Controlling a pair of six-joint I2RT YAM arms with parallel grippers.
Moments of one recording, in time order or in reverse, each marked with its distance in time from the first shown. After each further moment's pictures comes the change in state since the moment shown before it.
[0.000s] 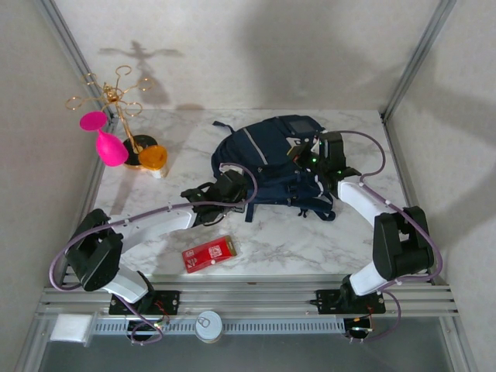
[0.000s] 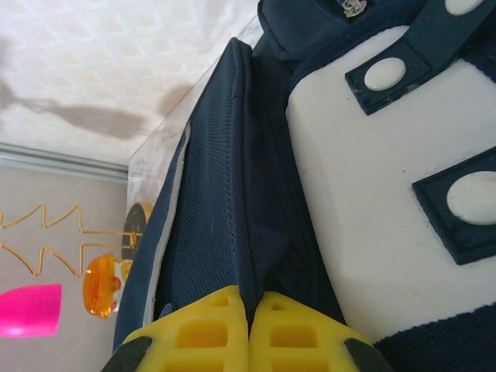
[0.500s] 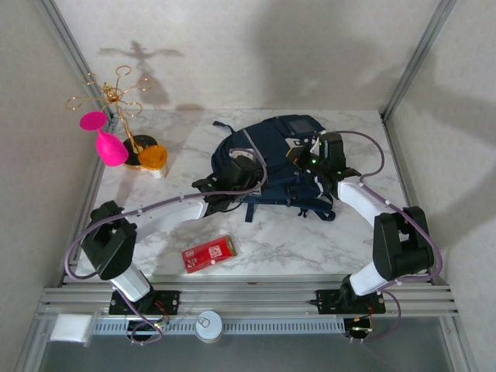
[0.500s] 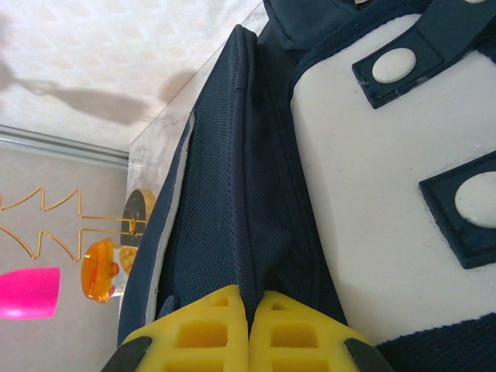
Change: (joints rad) left arm -0.001 0.135 0.164 0.156 0.070 -0.129; right arm 0.000 -0.001 -0.007 0.002 -0.025 -0.019
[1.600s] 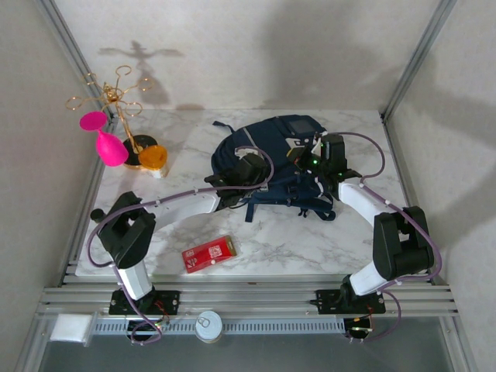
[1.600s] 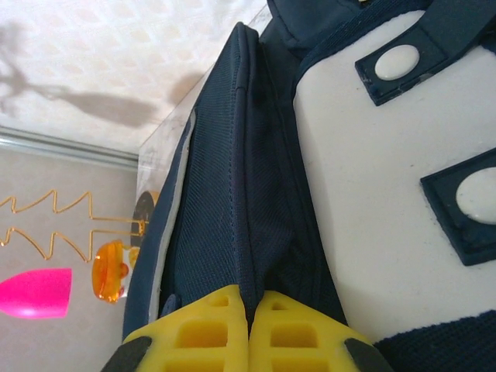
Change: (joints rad) left arm 0.005 0.106 0.078 0.006 -0.032 -0.064; right arm -0.017 0.000 -0.022 0.039 -0.034 0.013
